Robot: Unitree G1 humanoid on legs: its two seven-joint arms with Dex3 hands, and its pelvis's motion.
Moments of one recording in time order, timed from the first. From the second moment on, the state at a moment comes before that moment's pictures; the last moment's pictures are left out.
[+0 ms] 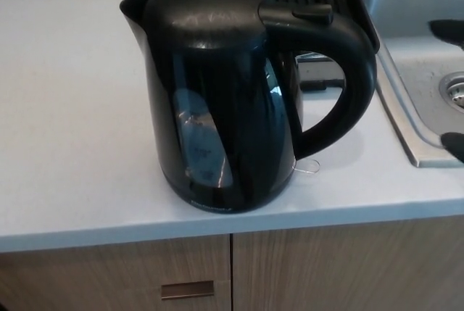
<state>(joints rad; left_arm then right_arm) 0.51 0.02 0.42 0.45 -0.10 -0.26 0.07 -0.07 -0.78 -0.14 -0.63 0.00 0.28 0.23</state>
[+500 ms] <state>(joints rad) 0.53 0.02 0.42 0.46 -0.10 -0.26 0.06 -0.22 -0.73 0.05 -0.50 -0.09 0.38 0.26</state>
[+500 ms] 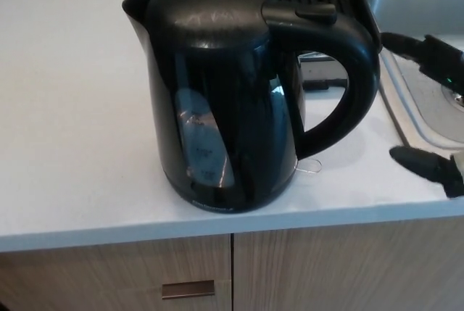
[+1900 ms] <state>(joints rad) 0.54 0.03 0.42 0.50 -0.13 -0.34 0.02 -0.45 -0.60 0.27 -0.34 -0.27 0.54 0.29</state>
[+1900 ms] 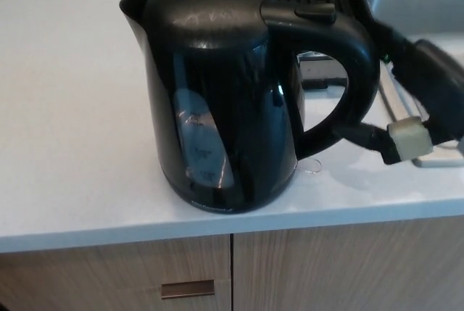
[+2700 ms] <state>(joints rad) 0.55 0.04 0.41 0.50 -0.14 -0.36 -0.01 -0.47 -0.33 0.24 -0.38 -0.29 0.55 0.23</state>
